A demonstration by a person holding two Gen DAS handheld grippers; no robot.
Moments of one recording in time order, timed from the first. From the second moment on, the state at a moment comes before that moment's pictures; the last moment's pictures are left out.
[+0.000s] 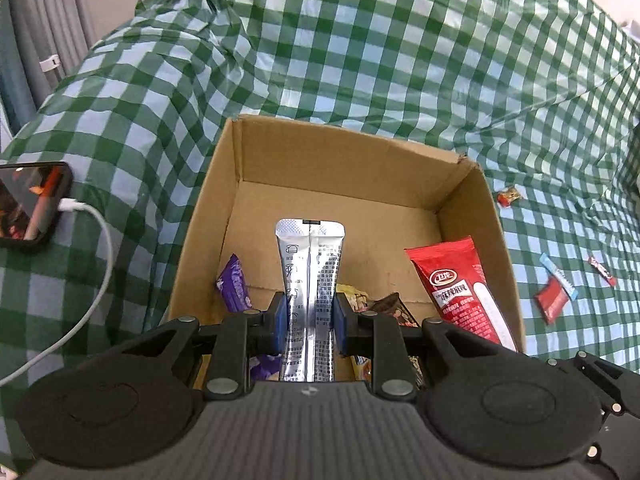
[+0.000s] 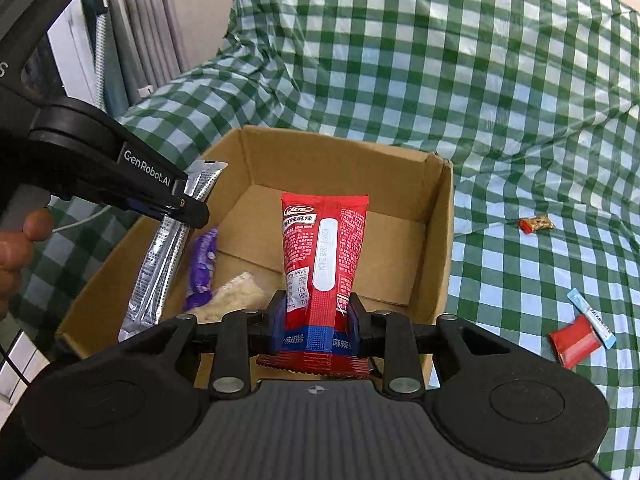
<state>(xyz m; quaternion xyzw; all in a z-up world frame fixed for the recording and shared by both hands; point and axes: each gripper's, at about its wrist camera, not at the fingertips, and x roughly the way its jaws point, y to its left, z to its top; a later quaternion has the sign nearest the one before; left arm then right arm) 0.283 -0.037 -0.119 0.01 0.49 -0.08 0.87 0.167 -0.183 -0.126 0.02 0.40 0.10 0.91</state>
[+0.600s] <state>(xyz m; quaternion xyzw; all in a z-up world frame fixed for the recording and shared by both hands) 0.249 -0.046 -0.113 0.11 0.42 -0.07 0.90 0.163 -0.180 -0.119 -0.02 0.38 0.10 0.92</state>
